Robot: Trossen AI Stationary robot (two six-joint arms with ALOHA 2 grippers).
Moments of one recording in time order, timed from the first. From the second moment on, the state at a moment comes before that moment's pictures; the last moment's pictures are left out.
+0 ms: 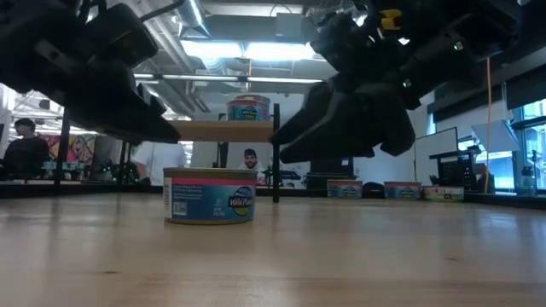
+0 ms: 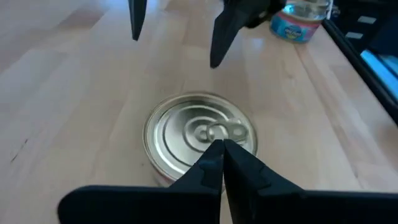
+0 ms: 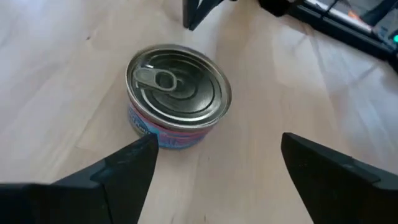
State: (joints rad) left arm -0.45 1.49 0.39 0.59 -0.39 -0.37; right arm 0.28 1.82 0.82 0.49 0.26 -0.24
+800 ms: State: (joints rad) left arm -0.43 1.71 0.40 0.77 -0.39 -0.35; right arm 0.31 1.82 0.91 0.40 0.20 -0.40
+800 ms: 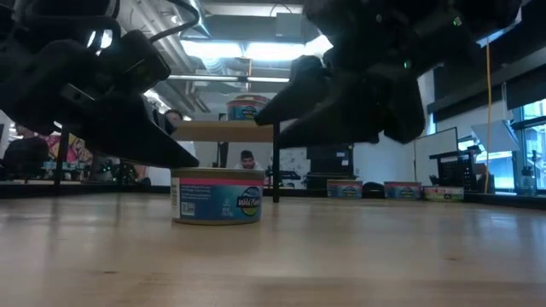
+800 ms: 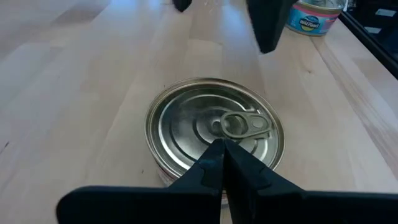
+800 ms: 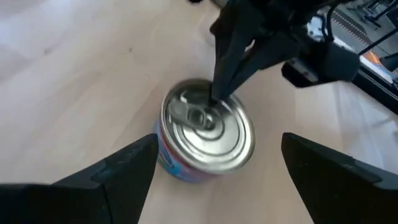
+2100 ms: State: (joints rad) left arm -0.42 1.71 0.35 0.81 -0.43 -0.42; right arm 0.35 2.03 1.10 0.21 0.42 -0.68
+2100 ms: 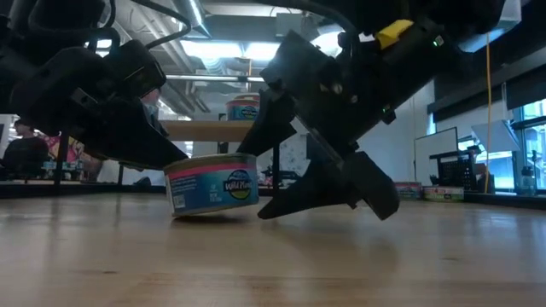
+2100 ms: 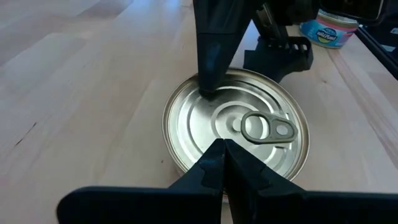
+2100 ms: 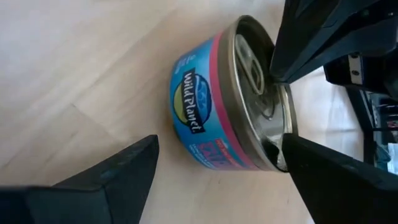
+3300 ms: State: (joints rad) left arm -0.42 1.71 0.35 0.82 -0.47 -0.48; right arm 0.33 2.10 1.11 0.35 0.43 -0.73
